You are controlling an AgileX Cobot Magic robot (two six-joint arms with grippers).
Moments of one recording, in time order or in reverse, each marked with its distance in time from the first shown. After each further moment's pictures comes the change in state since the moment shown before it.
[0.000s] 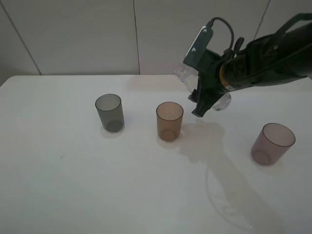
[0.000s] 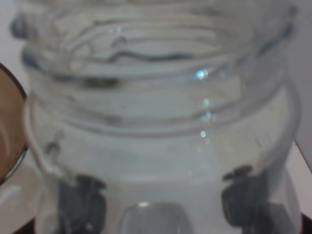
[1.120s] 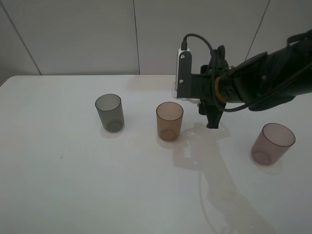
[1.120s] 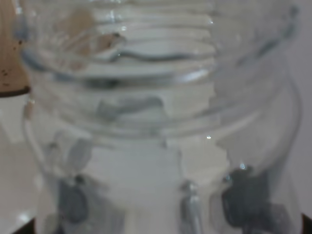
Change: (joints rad) left arm 0.000 0.000 0.000 0.000 0.000 0.000; right arm 0.129 -0.002 0.074 -0.364 0.256 -0.044
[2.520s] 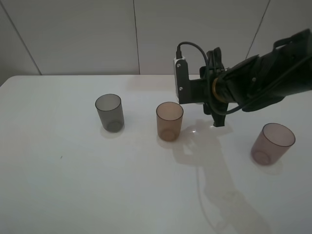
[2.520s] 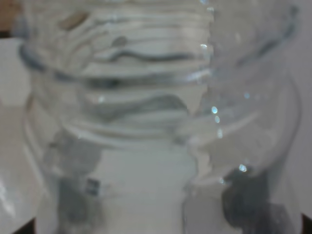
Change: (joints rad) left arm 0.000 0.000 0.000 0.000 0.000 0.000; right arm 0.000 0.048 -0.022 -0.001 0.081 -0.146
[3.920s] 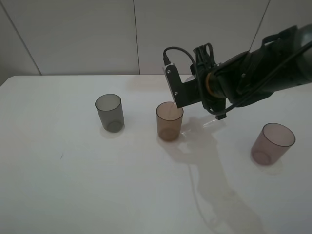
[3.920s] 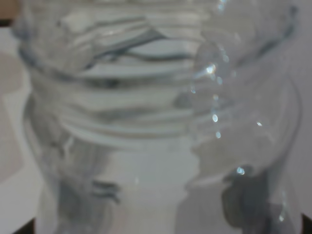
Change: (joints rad) left arm 0.000 0.000 0.000 0.000 0.000 0.000; right arm 0.022 0.033 -0.060 0.000 0.035 -0.247
